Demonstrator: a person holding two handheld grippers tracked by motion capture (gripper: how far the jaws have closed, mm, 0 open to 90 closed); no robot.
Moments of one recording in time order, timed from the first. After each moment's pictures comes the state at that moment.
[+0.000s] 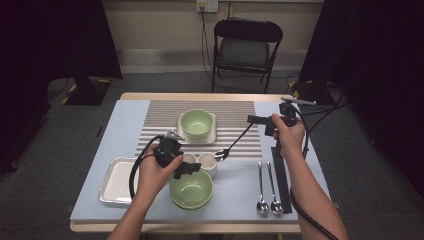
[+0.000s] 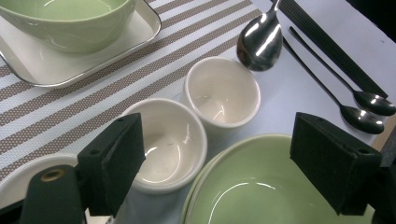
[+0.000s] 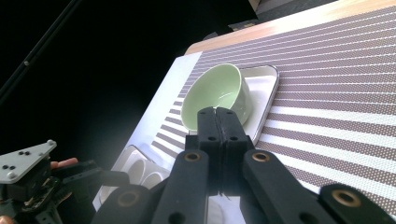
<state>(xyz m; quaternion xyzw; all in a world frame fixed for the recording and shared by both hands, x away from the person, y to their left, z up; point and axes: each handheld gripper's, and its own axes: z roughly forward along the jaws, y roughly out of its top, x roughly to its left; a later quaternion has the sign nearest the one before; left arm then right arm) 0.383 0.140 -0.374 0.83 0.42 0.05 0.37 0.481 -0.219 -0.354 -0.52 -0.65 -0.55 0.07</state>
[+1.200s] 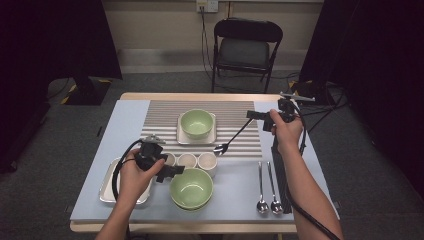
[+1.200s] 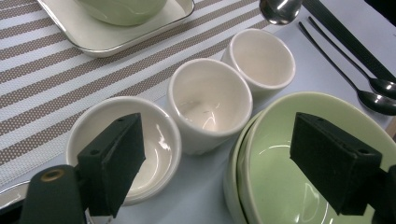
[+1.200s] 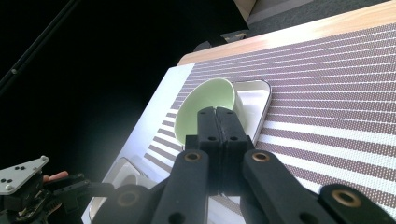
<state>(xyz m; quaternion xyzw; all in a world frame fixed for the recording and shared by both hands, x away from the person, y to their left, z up) 0.376 0.187 -0.385 0.82 0.43 0.04 0.38 0.490 -0.213 -0.347 -0.53 -0.64 -0.55 0.05</state>
